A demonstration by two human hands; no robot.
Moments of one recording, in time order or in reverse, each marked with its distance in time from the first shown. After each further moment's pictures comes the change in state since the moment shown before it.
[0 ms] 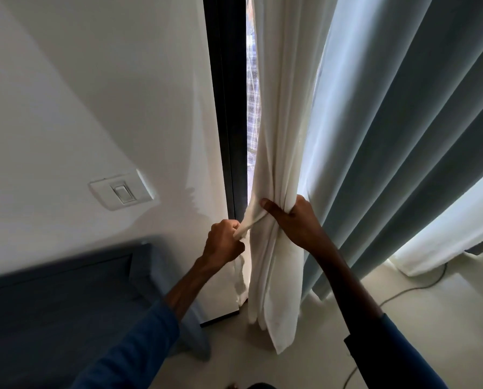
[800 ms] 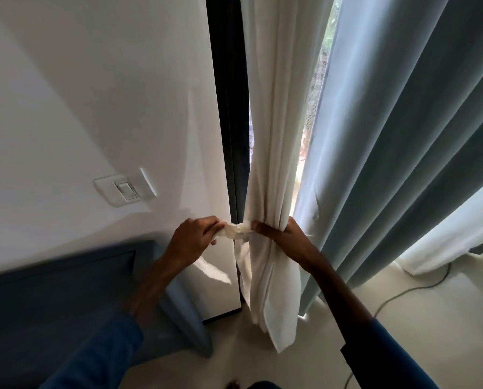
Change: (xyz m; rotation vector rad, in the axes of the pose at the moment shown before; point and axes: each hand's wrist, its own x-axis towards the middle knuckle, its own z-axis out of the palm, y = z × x) left_hand -0.007 -0.063 -0.041 -0.015 0.085 0.313; right_hand -0.019 0.033 0.024 0.304 -0.273 0.168
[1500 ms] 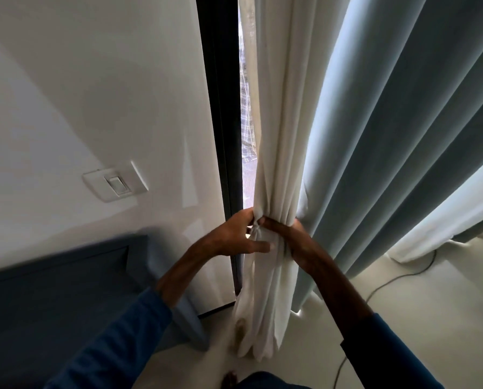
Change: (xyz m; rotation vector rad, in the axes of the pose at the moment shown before) left_hand 0.018 0.084 0.031 -0.501 -0.438 0.045; right_hand -0.015 0.023 -0.008 0.452 0.035 0.080
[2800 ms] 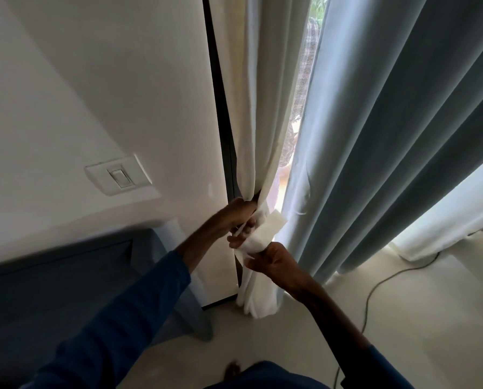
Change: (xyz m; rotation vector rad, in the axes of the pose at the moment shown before) left_hand 0.034 0.001 -0.012 -0.106 0.159 -0.613; right_hand -0.031 0.051 0.024 -0.302 -0.327 -0.087
